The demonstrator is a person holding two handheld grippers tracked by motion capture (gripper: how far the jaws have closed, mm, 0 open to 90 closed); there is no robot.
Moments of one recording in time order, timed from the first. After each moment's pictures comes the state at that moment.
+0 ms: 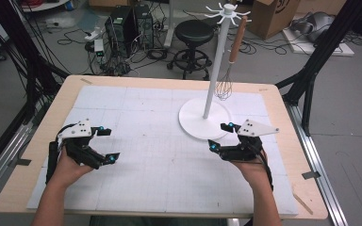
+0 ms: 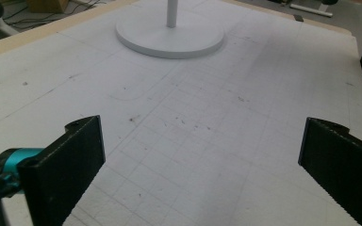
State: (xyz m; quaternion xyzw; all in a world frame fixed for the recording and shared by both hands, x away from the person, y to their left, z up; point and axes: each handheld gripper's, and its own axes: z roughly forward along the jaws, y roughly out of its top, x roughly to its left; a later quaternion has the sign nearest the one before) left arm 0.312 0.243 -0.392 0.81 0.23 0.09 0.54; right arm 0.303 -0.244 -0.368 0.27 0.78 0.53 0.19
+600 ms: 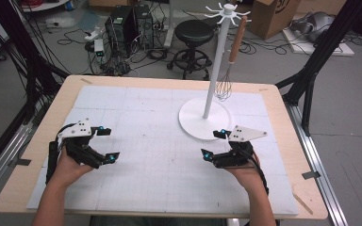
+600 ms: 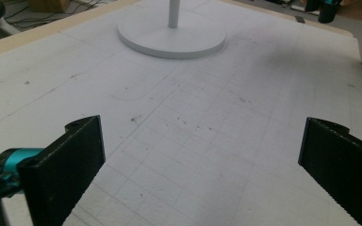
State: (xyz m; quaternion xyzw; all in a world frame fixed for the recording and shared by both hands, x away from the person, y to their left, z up) left arm 0.314 0.243 -0.393 0.81 0.23 0.09 0.54; right arm 0.305 -0.231 -0.390 0.25 0.80 0.52 0.15
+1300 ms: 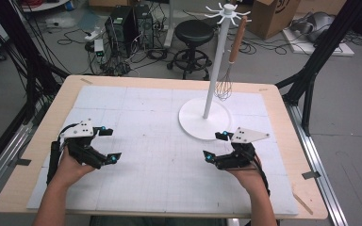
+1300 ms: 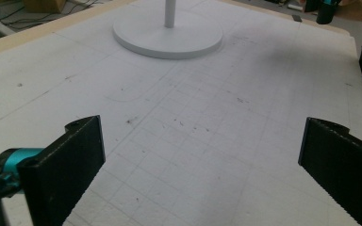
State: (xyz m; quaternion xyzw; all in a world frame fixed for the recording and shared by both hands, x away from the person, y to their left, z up) left arm 0.315 0.240 -0.394 0.81 0.22 0.09 0.54; right arm 0.303 -0.237 -0.394 0.26 0.80 0.53 0.14
